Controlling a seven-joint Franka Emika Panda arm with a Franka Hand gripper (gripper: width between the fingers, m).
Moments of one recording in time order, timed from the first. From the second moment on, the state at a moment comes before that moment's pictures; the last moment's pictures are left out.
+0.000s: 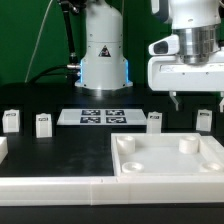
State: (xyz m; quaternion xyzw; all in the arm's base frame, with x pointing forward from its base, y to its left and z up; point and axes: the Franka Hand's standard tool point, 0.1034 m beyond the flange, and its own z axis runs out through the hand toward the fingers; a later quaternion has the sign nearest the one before) arm 0.420 0.176 0.048 -0.96 0.28 0.02 0.07
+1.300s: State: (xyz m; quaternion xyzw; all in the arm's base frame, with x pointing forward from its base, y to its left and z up) arm 0.401 0.171 0.039 -0.90 0.21 0.36 0.09
